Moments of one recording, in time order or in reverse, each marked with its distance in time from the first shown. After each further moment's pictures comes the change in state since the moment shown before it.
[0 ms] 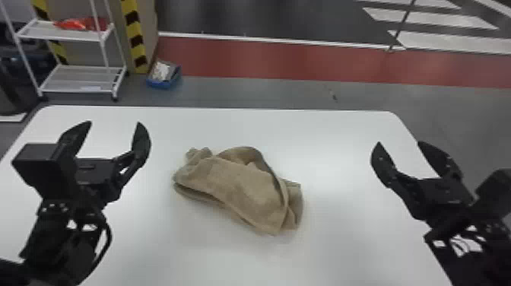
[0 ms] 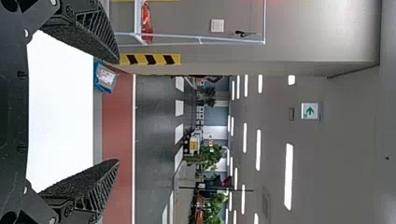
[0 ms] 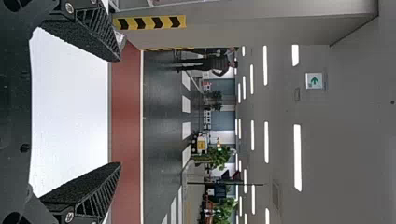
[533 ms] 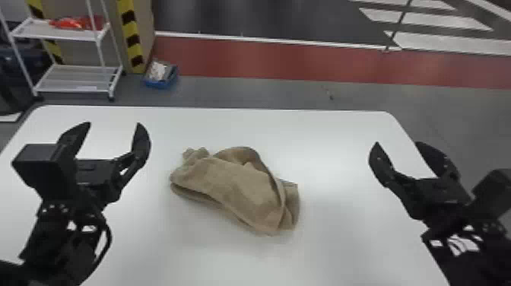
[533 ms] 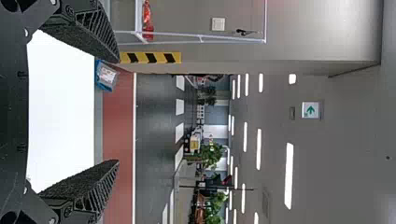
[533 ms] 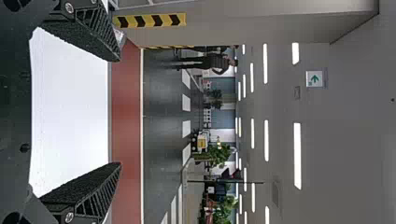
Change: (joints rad) left arm -0.003 -0.002 -0.013 0.003 -0.002 0.000 0.004; right arm 0.000 0.001 -0.005 -0.001 -0.001 0.003 -0.003
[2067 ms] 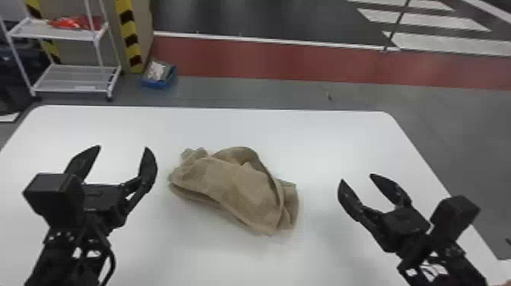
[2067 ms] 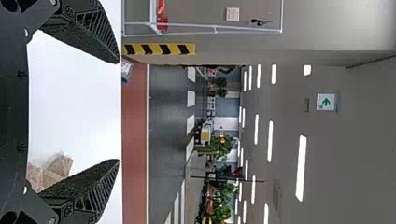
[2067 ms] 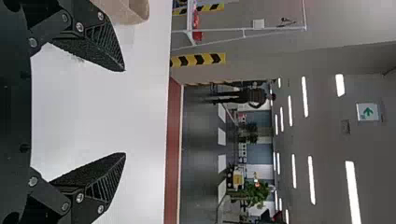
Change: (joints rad) left arm 0.062 0.019 -0.036 0.039 0.008 -0.061 -0.013; right arm 0.027 -0.008 0.073 0.140 0.038 -0.015 0.158
